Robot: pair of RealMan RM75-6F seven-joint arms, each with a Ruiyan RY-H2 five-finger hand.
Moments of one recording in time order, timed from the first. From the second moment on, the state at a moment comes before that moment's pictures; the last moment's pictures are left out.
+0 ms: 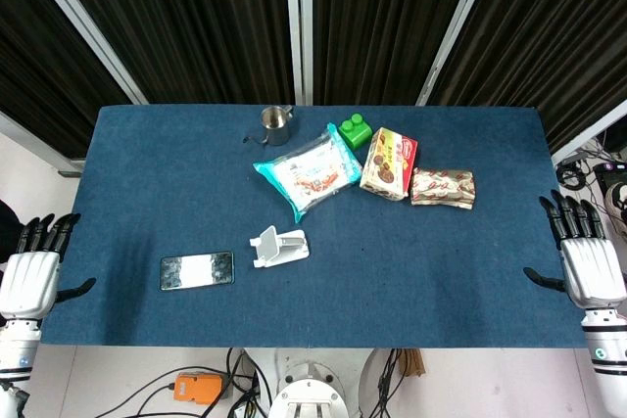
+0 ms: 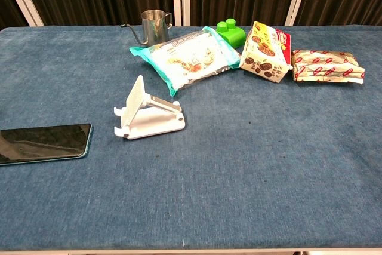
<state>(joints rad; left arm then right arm) -0.08 -1.19 -0.04 -1.56 1.46 1.48 0.11 0.14 -1.05 0.10 -1.68 -1.48 1.44 -0.08</state>
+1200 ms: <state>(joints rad) -0.31 -1.54 -0.06 -1.71 1.22 1.15 0.58 0.15 -1.01 0.12 -1.67 -1.45 1.43 -0.02</state>
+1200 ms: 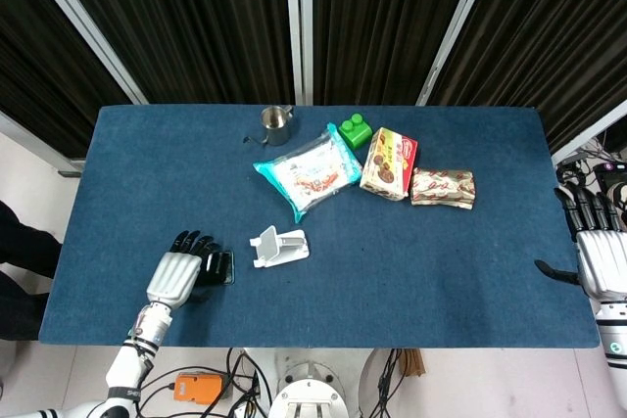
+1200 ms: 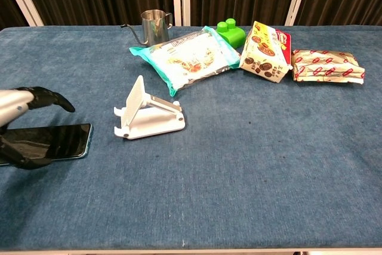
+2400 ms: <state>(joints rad) -0.35 -1.53 -0.02 -1.56 1.35 1.20 0.28 0.15 -1.02 0.11 -1.65 -1.42 1.40 0.01</state>
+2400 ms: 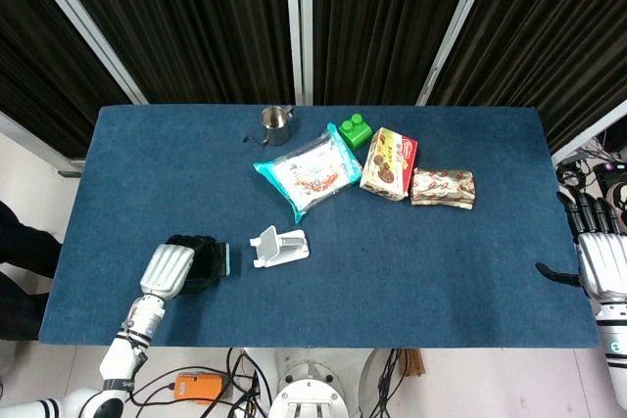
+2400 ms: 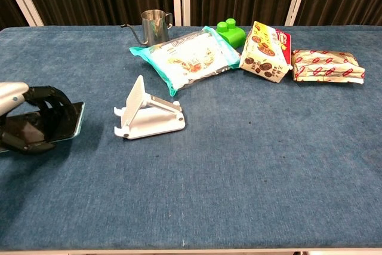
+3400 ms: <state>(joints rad) -0.41 -1.54 -0.08 -1.52 1.49 1.25 -0.39 0.14 -1.00 0.12 -1.69 -1.43 1.44 -0.01</state>
